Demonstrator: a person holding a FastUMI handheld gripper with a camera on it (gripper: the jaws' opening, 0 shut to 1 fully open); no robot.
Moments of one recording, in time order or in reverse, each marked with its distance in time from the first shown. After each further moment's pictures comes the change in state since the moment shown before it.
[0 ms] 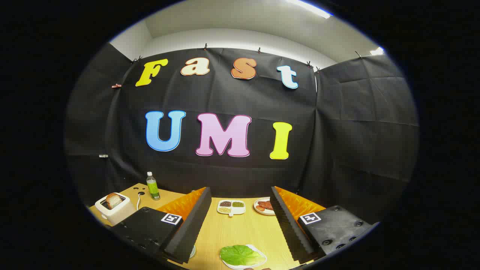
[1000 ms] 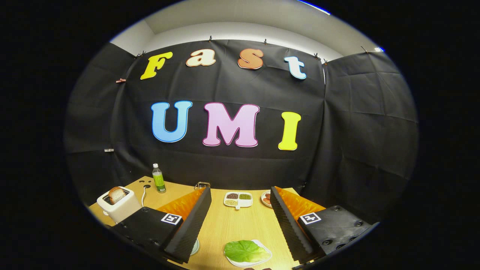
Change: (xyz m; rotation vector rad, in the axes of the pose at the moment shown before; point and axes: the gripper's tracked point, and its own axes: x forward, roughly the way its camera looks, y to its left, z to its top) arm 0.008 0.011 -0.025 0.003 0.090 0.064
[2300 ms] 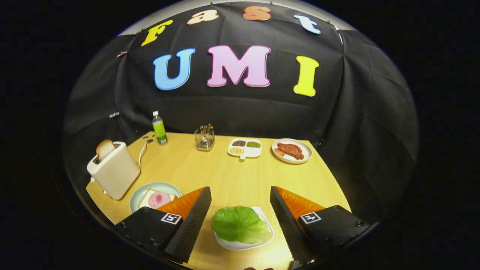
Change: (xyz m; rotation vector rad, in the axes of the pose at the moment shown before) arm 0.036 -0.020 -0.190 -0.026 0.442 0.164
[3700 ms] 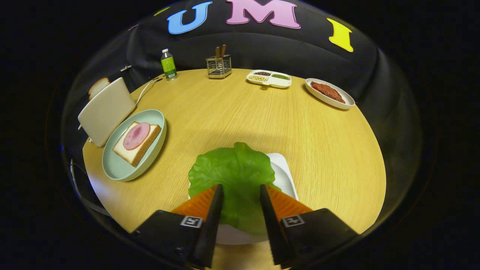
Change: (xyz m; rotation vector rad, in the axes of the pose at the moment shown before) arm 0.067 0.003 -0.146 -0.094 0.368 0.160
